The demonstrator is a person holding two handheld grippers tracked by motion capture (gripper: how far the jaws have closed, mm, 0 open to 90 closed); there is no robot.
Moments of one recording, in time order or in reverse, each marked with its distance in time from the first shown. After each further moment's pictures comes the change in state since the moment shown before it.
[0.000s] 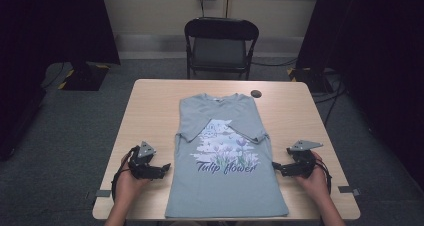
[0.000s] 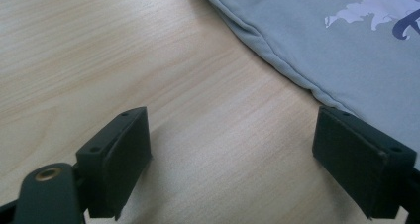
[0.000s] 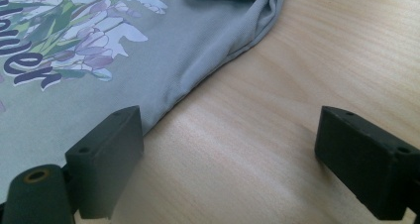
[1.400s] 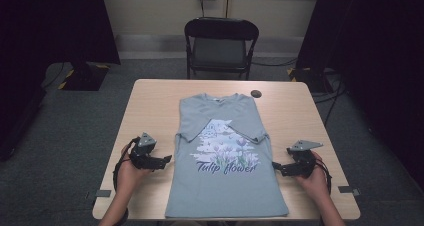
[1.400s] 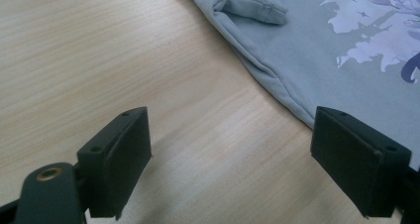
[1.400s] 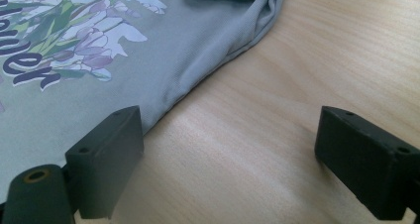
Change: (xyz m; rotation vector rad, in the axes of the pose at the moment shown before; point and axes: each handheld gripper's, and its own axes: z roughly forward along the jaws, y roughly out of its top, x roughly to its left) left arm 0.014 0.021 0.007 -0.010 -0.028 -0.031; right arm 0.000 0.000 0.000 0.001 -0.001 0.001
